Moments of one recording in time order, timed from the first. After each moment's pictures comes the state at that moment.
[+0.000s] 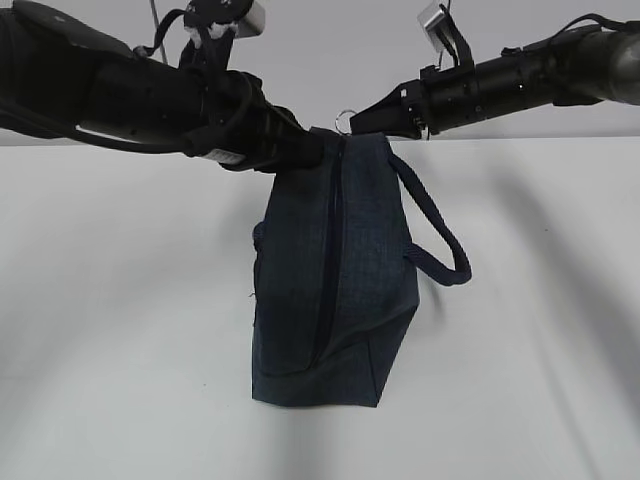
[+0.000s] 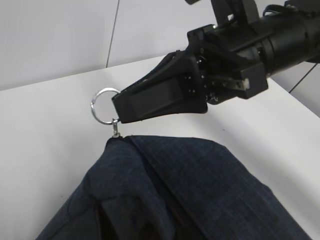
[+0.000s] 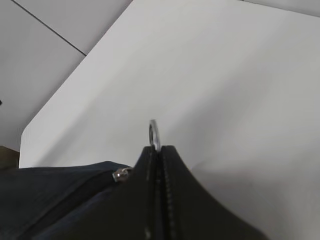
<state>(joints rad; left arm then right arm) -0.48 1.78 -1.24 -1.18 0.43 1.09 0.00 2.39 -2.01 -1.84 -1.14 2.00</state>
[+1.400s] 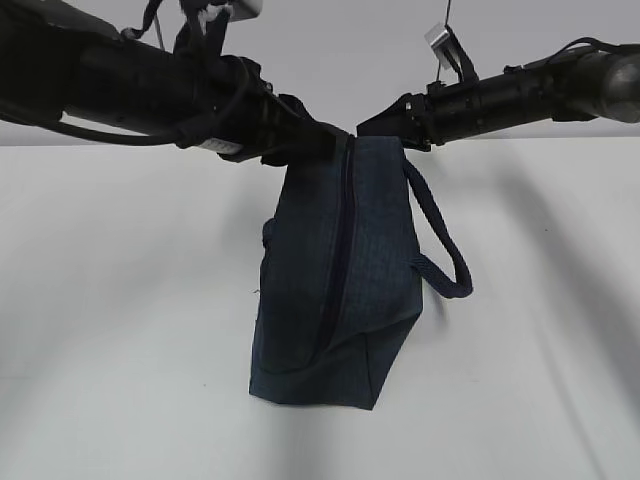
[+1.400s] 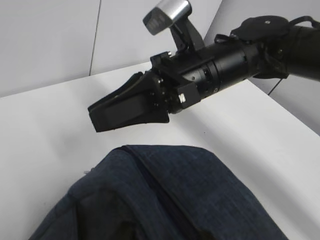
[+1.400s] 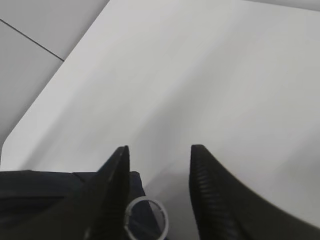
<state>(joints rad) -0.48 1.74 -1.24 -1.17 0.47 1.09 -0.02 2.49 -2.09 -1.84 -1.13 2.02</state>
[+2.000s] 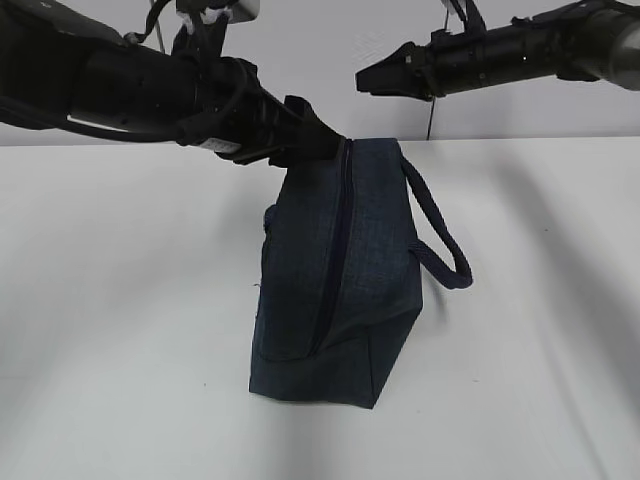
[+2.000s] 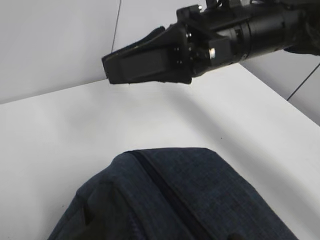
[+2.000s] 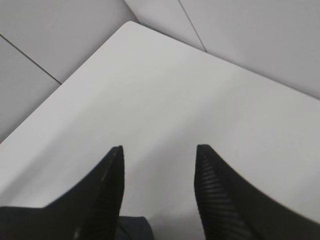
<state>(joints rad) -0.48 1.75 -1.24 -1.18 0.41 1.09 -0.02 2.49 -2.26 -1.84 -1.10 2.03</state>
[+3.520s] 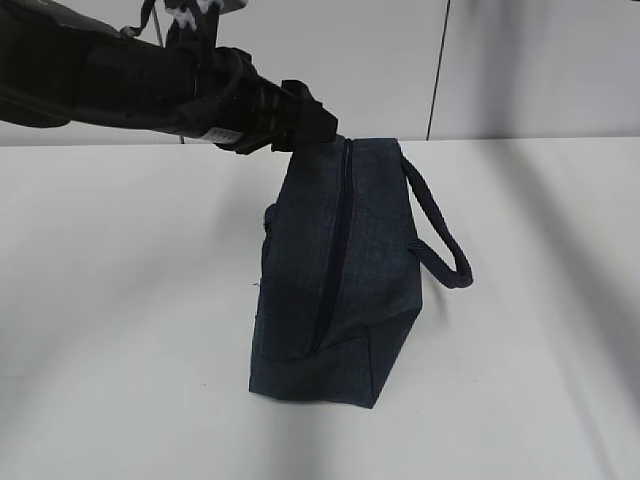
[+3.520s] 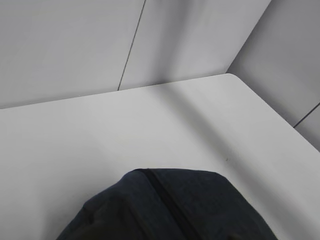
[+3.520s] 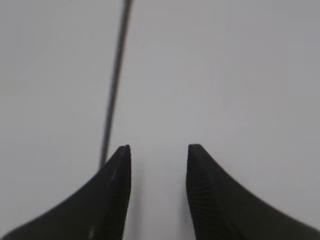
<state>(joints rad) -0.48 1.75 -1.24 -1.28 0.36 1.09 -0.02 2.33 -2.30 -1.84 -0.08 1.62</state>
